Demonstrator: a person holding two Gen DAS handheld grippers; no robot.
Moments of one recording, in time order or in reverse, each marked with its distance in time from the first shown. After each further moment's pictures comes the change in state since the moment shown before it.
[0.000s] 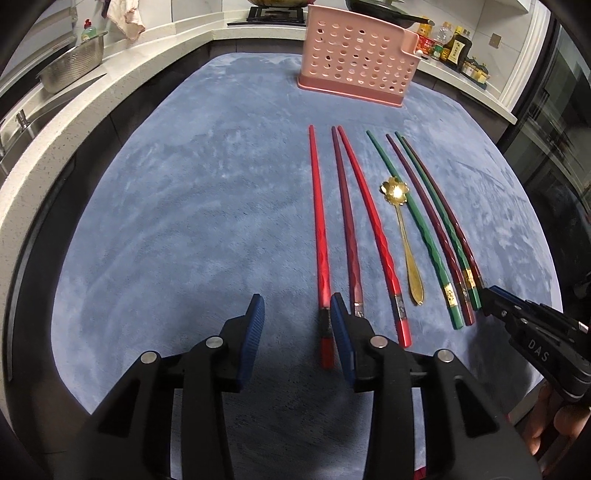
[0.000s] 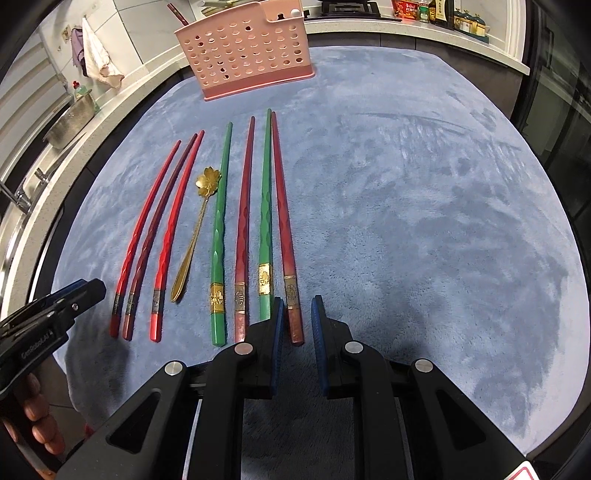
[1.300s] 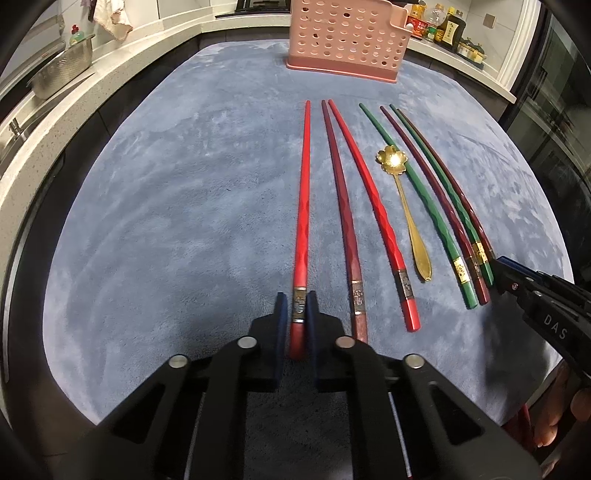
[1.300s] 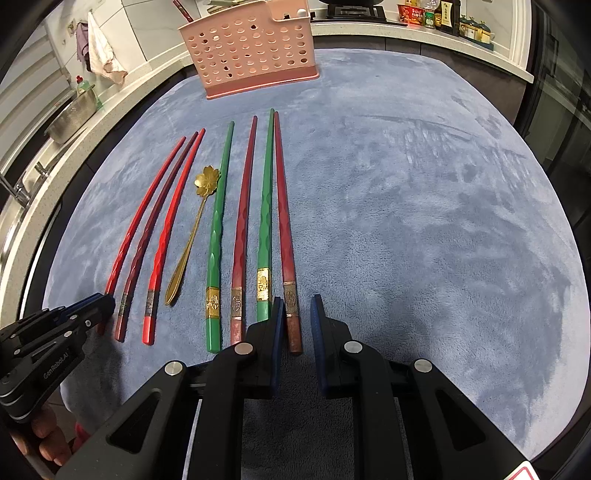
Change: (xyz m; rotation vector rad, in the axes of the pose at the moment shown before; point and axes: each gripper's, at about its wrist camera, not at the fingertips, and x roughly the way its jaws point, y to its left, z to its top) left arm 0.015 -0.008 -0.012 0.048 0.034 0.019; right arm 0.006 0.001 0.002 -0.025 -0.011 -0.004
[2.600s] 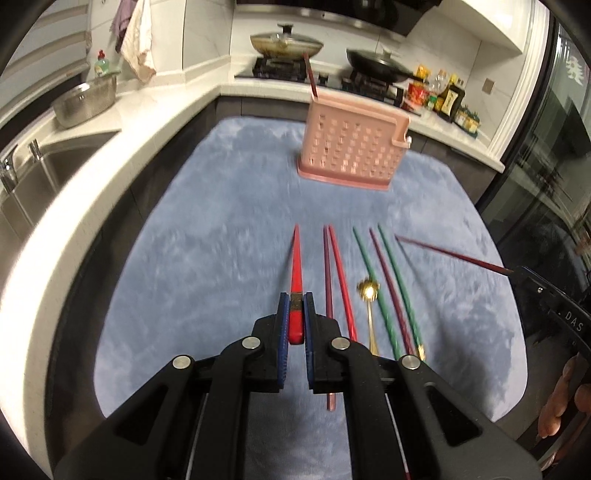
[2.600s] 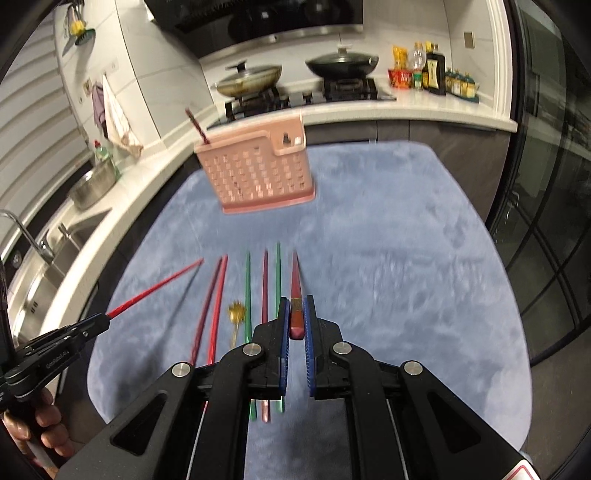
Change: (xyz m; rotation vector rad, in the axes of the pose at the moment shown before) left arm -0.098 0.021 0.077 -0.088 -0.204 -0.040; right arm -0.114 -0.011 0.078 0.027 -0.266 0.035
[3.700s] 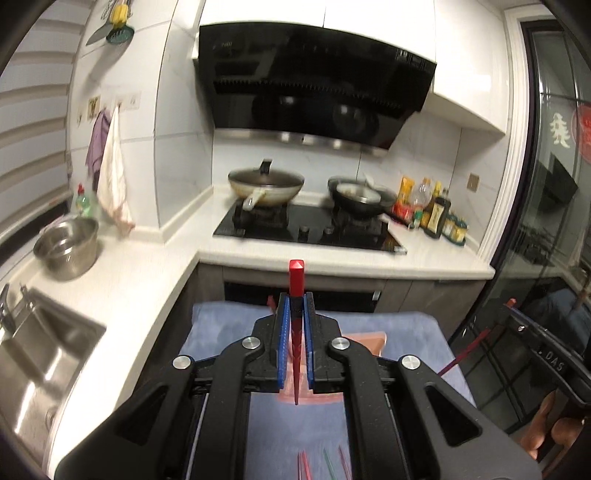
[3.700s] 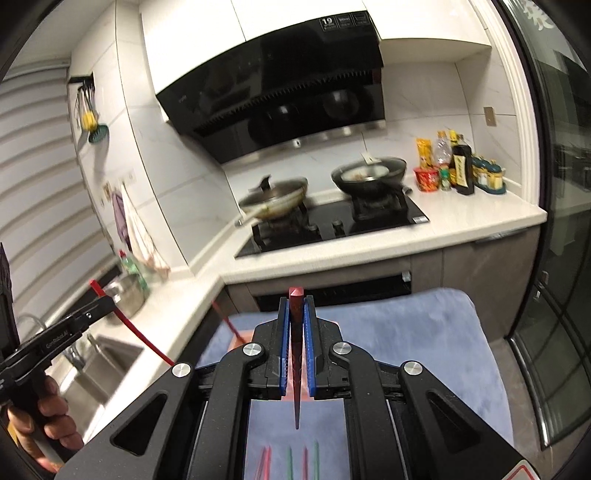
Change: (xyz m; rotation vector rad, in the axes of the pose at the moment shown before) left arm -0.051 -0.048 0.258 0.062 -0.416 -0.020; right arm -0.012 0.012 0.232 0.037 -0.343 0.143
